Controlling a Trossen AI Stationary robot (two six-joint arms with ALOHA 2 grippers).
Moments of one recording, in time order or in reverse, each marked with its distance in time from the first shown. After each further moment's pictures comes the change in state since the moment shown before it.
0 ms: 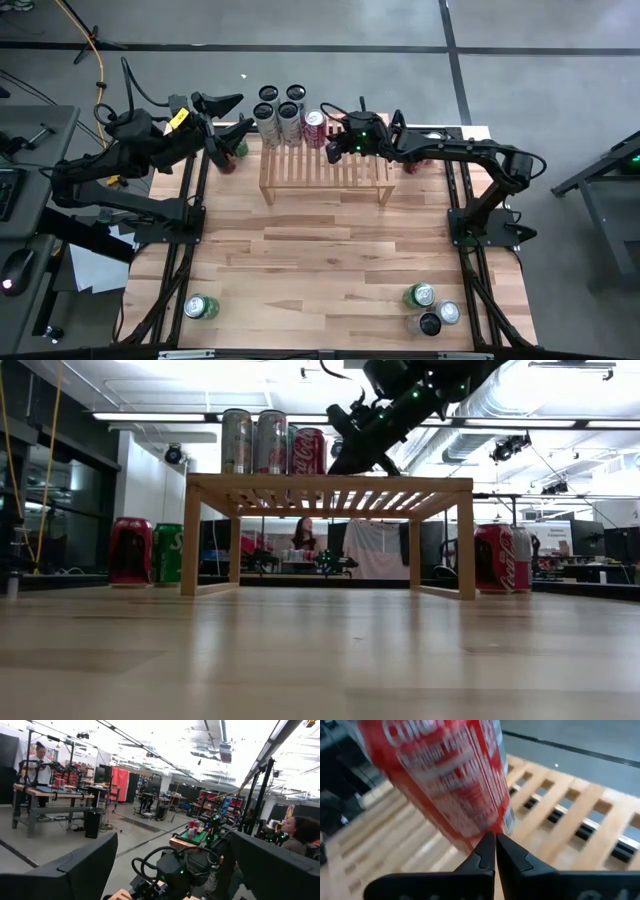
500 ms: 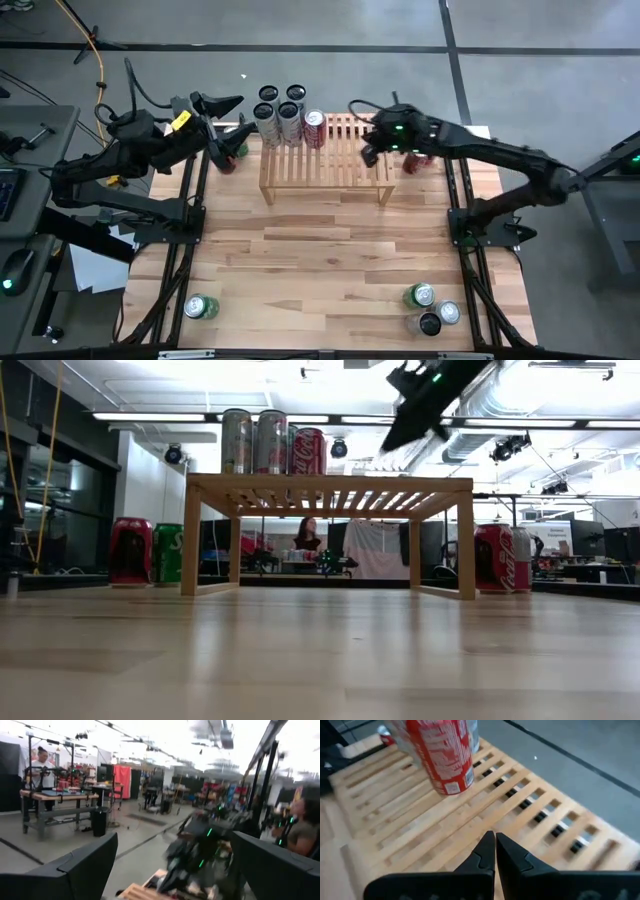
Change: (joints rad) left arm -0.001 -0.004 0.000 -0.048 0.002 0.078; right arm -0.021 -0.319 0.000 -0.461 0.016 -0.201
